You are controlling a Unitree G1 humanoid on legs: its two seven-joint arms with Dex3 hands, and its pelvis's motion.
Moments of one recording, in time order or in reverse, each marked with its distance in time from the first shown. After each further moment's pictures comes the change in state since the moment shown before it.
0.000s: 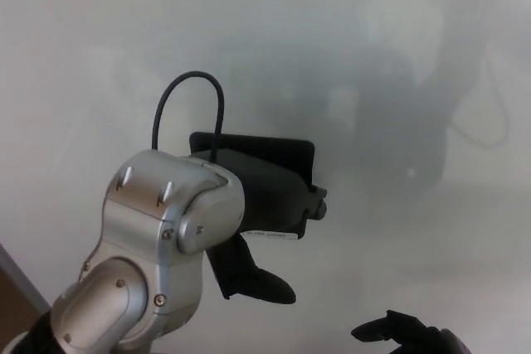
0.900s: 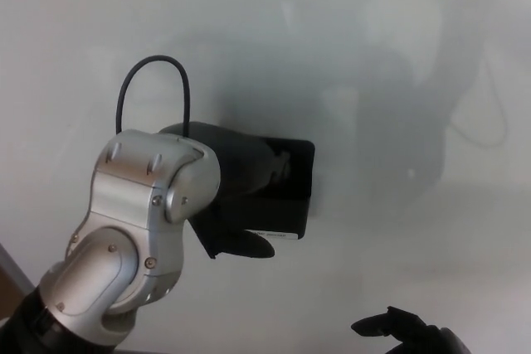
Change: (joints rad) left_arm -0.023 0.044 0.043 0.137 -0.005 -0.022 0.160; right_arm 0.000 0.008 -0.007 -0.002 0.006 0.004 -0.002
